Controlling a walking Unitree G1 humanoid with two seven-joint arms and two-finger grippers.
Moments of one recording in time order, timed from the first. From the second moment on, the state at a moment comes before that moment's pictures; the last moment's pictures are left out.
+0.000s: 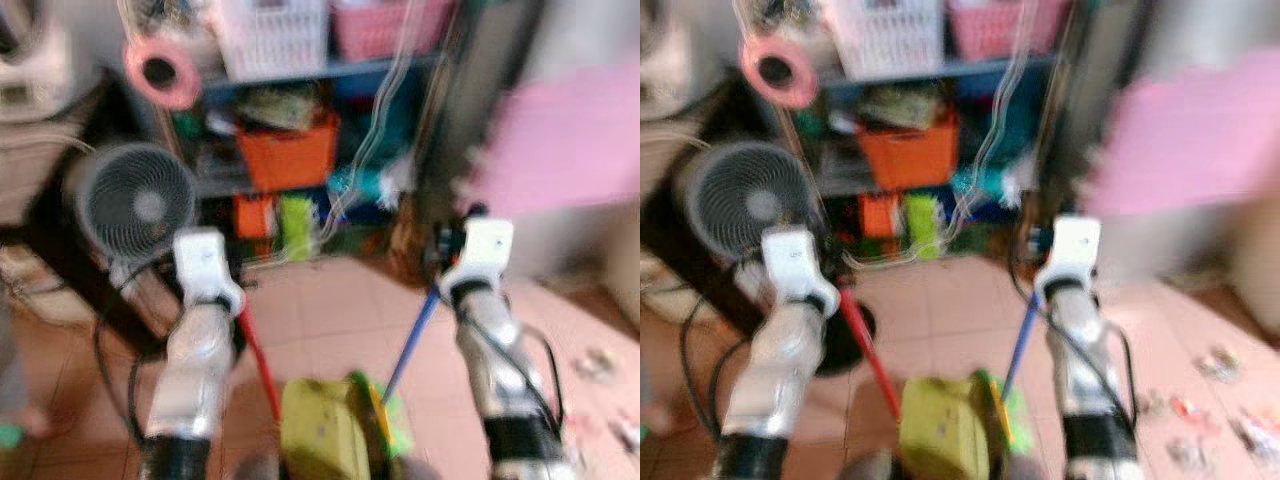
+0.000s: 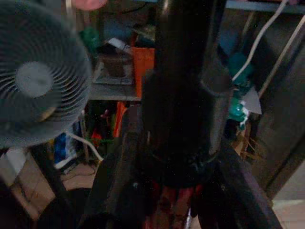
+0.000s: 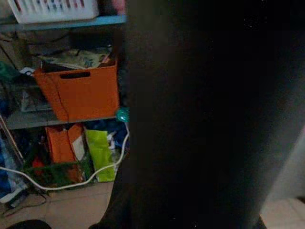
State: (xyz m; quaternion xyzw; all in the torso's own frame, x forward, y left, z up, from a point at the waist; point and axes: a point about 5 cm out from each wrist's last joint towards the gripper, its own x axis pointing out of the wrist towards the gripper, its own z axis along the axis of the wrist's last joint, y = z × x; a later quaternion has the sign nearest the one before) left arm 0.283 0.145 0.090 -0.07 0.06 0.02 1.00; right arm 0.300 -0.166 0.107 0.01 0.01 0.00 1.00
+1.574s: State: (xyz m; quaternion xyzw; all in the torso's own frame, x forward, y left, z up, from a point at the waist) left arm 0.283 0.154 0.095 -0.01 0.04 0.03 1.00; right arm 0.307 -0.177 0.110 0.00 0.00 -0.03 1.00
